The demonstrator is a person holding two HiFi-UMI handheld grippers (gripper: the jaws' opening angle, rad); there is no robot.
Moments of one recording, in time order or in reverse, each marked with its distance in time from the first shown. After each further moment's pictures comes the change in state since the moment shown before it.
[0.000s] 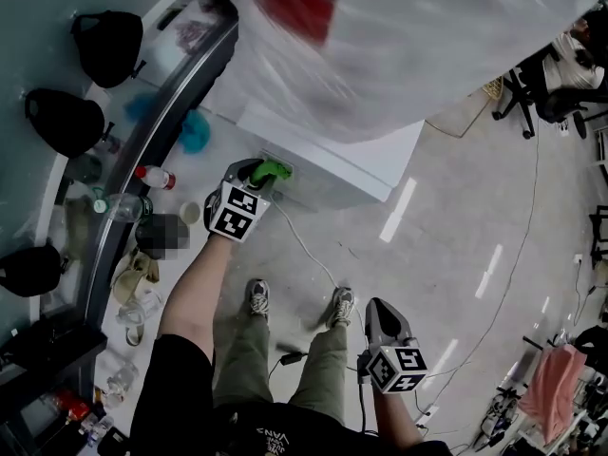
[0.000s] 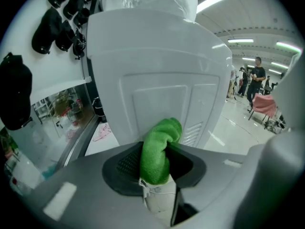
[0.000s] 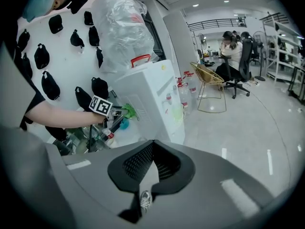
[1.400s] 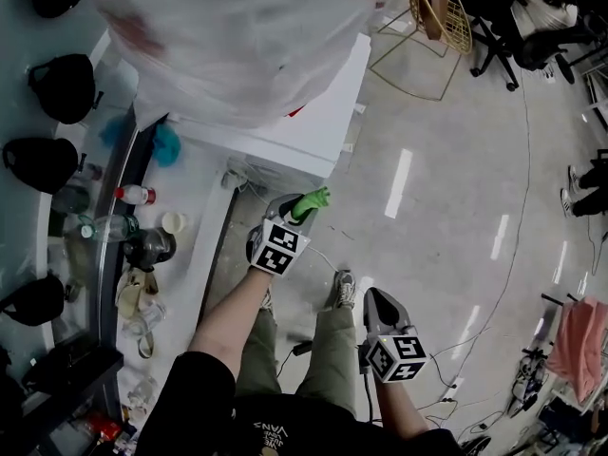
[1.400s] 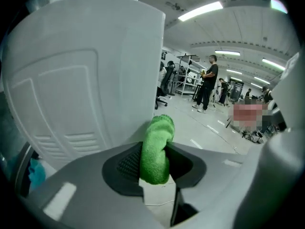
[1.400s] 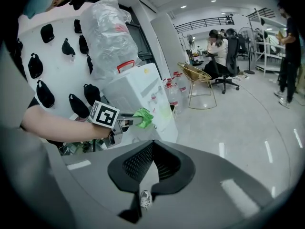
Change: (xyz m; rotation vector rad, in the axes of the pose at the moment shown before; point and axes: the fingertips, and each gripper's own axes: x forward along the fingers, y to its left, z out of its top) left arm 0.031 -0.207 0.020 -0.029 -0.014 -0.243; right arm -0.029 -0.048 -0.022 0.095 -0.027 -0.047
